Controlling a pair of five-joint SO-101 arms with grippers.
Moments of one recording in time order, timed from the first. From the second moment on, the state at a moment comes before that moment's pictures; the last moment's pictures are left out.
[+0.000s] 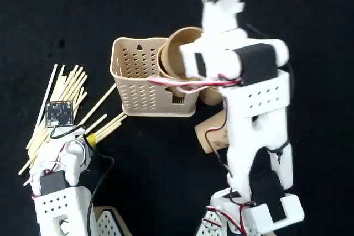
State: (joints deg) left arm -23.7 -87.7 93.7 52.2 -14.3; right arm -18.9 -9.2 -28.4 99.3 1.3
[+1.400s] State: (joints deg) left arm -23.7 -87.7 93.7 52.2 -14.3; right arm 3.6 -5.1 -24.9 98.7 9.5
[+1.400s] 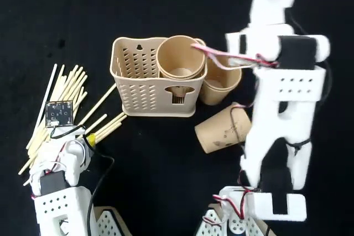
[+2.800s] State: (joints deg) left arm -23.7 -87.7 93.7 52.2 -14.3; right arm 4.3 20.4 -9.3 78.4 10.6
